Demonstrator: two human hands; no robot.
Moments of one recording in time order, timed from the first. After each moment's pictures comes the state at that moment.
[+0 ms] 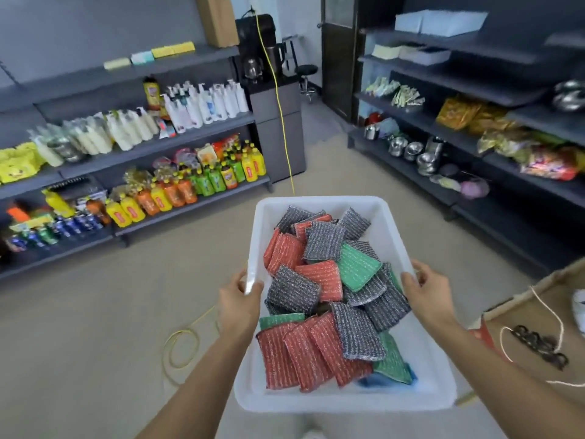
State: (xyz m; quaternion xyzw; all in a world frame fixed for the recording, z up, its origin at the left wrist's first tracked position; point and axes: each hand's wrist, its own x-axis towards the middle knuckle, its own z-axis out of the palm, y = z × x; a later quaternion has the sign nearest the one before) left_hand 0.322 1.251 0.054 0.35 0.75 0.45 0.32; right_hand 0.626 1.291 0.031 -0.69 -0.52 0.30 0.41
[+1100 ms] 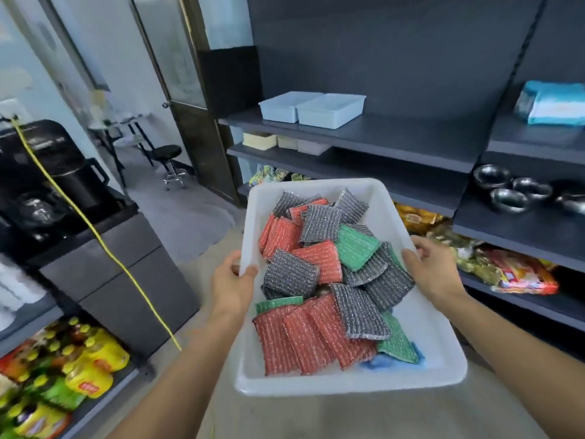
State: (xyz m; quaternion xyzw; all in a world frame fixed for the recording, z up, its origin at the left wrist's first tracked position) left_hand 0.554 2.197 0.118 0.55 0.60 0.42 0.41; right_hand 0.855 2.087 0.111 -0.78 -0.38 0.17 0.47
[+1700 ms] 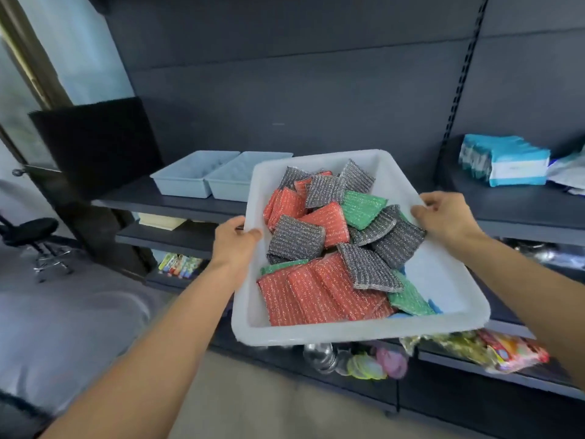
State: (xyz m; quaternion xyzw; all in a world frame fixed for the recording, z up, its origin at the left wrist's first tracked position) left_hand 0.852 2.559 0.211 0.65 0.43 0.37 0.51; right_hand 1.111 2.353 0.221 -0.83 -0.27 0.04 0.49
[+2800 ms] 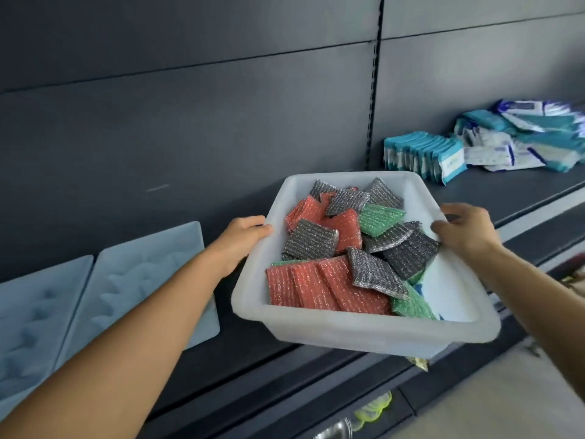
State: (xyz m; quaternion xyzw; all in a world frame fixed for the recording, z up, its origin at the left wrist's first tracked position) left_hand 1.160 2.843 0.220 0.83 0.12 -0.04 0.55; right_hand 1.165 2.483 0.224 -0.87 0.13 -0.09 0.47
